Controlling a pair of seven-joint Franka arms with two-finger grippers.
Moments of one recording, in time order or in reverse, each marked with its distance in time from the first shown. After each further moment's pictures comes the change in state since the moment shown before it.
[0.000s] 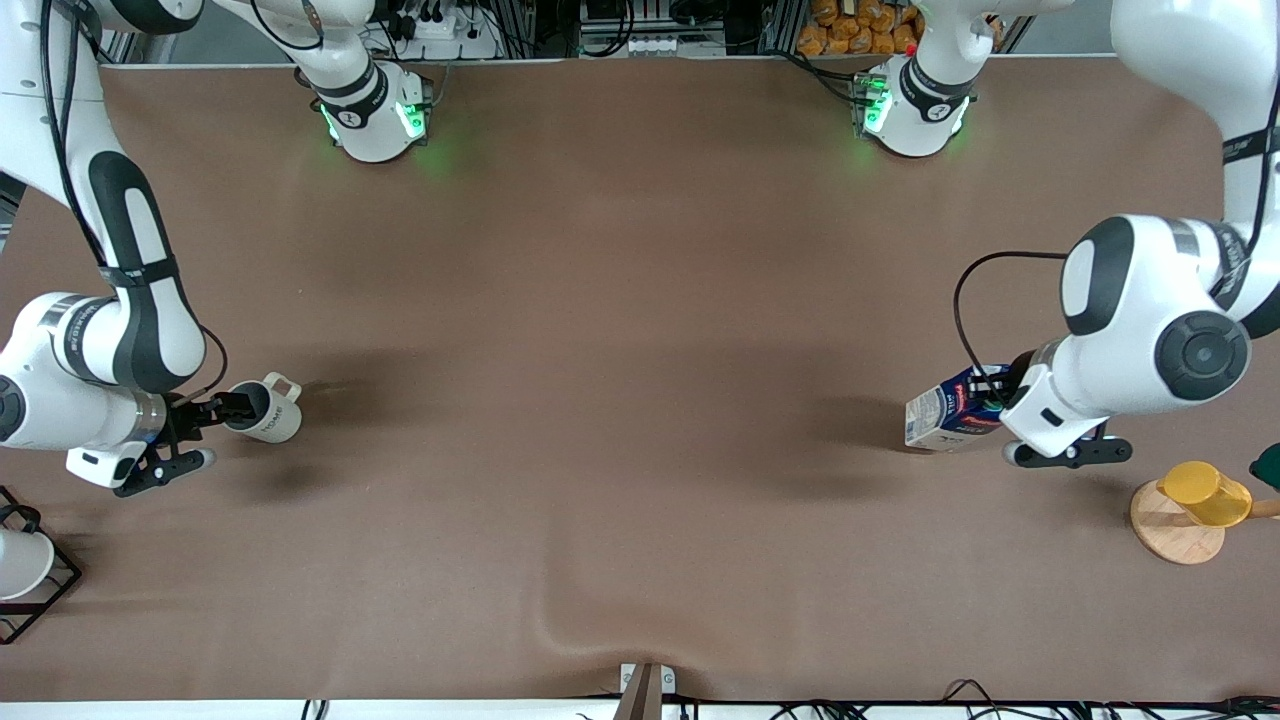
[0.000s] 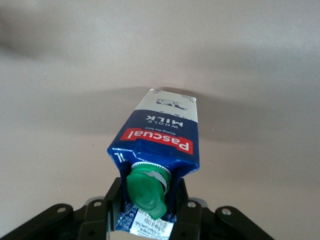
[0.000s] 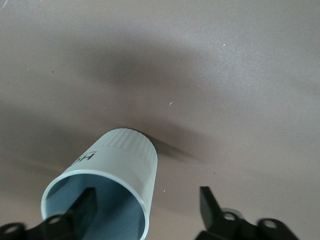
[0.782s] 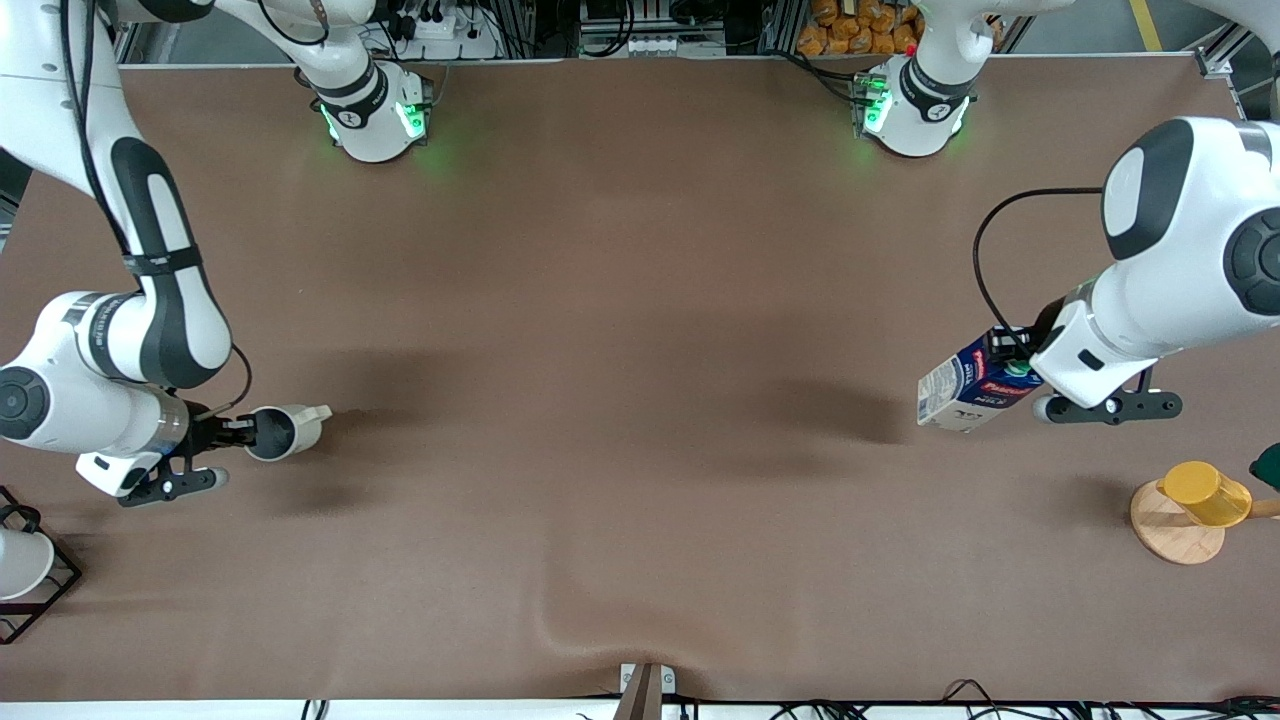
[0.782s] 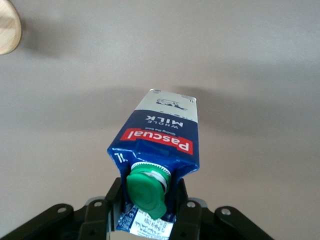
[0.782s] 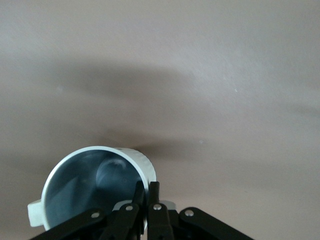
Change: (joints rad) left arm -0.009 -0.125 -0.034 0.039 0.000 -0.132 0.000; right arm 0.093 -0.032 0.023 0.033 0.017 0.027 0.298
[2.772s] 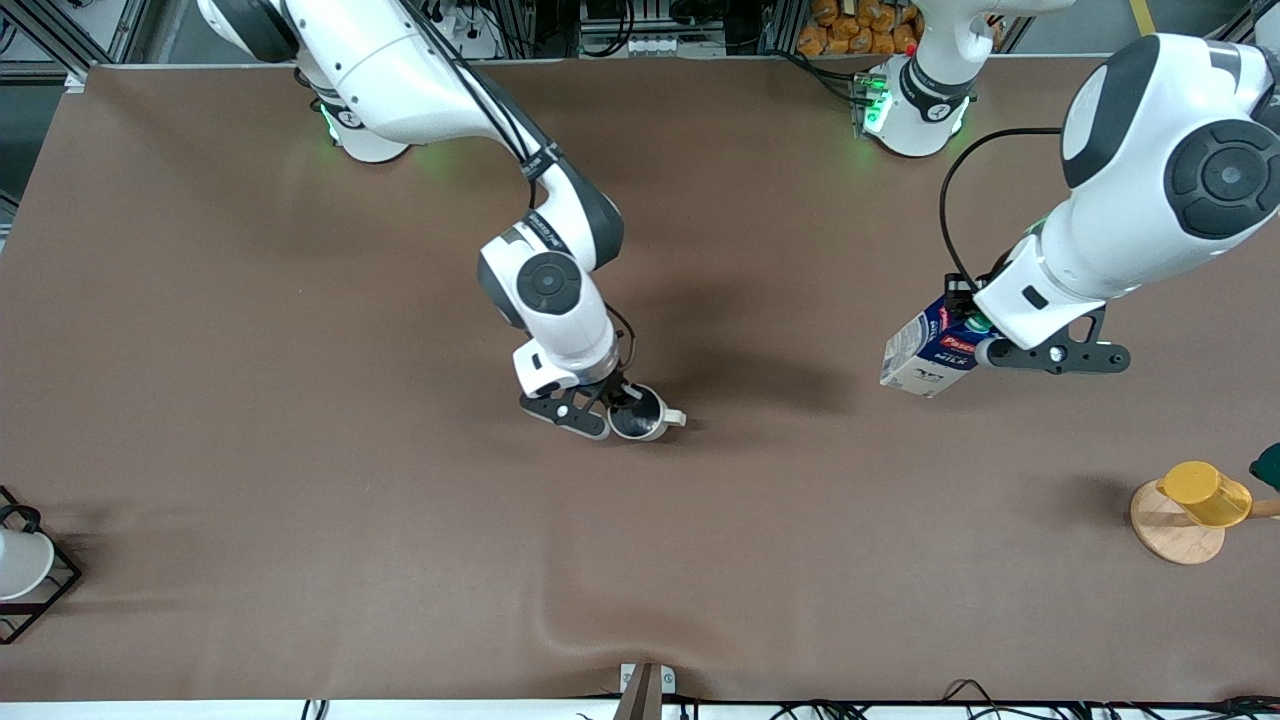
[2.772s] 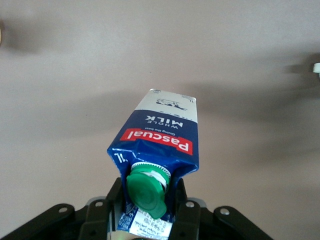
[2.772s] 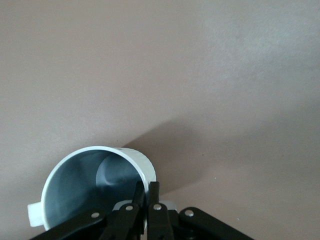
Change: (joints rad) left arm -0.022 -0.058 -0.089 0.014 0.000 -0.098 -0.001; right arm 0.764 0.184 0.001 0.195 0.032 0.232 1.335
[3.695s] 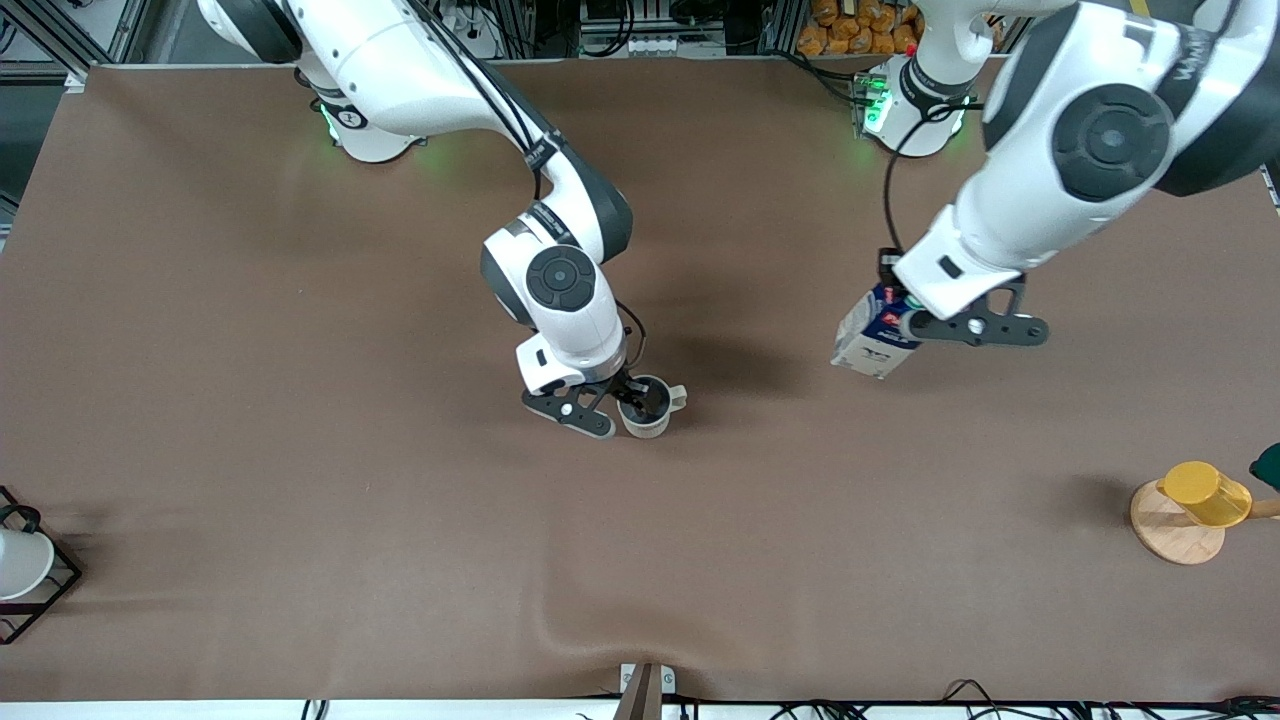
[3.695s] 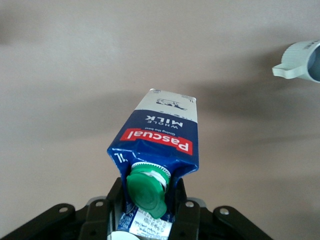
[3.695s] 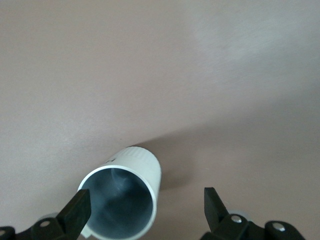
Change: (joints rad) left arm -0.015 0.006 -0.150 0.012 0.000 -0.027 -0.172; right arm -0.012 -0.011 -0.010 0.164 0.000 -0.250 0.014
